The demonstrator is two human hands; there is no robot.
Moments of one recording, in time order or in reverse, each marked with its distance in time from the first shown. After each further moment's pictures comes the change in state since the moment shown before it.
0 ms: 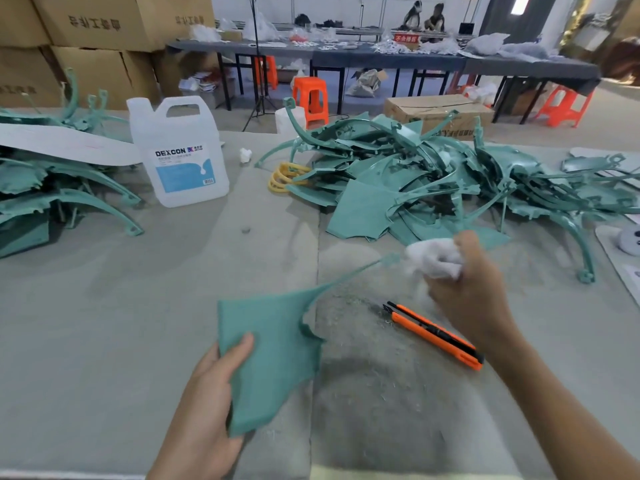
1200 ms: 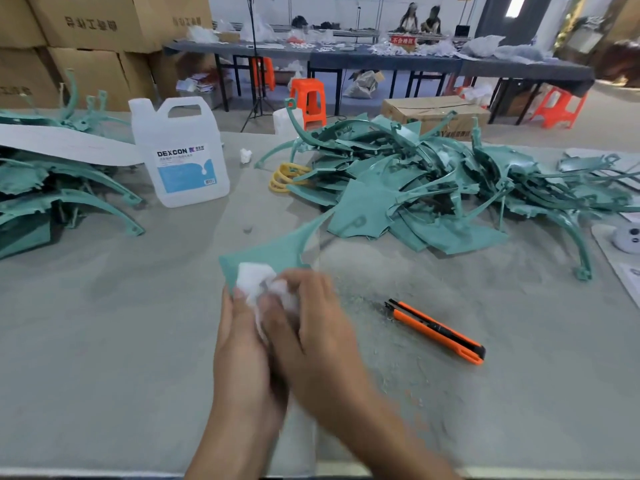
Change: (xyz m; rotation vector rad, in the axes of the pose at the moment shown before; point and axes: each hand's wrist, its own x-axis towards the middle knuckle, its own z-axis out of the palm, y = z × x) left_hand -0.008 0.014 0.064 -0.185 -0.033 0.304; right_hand -0.094 -0.133 0.092 0.307 -0.216 -0.199
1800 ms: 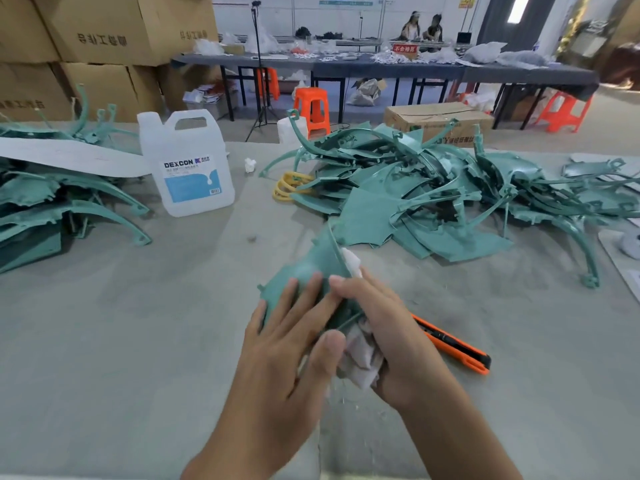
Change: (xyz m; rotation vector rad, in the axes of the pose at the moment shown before) left_hand -0.005 0.001 -0.020 1.374 -0.432 0.660; right_hand 0.024 -0.001 -0.071 1.142 -0.214 0.678
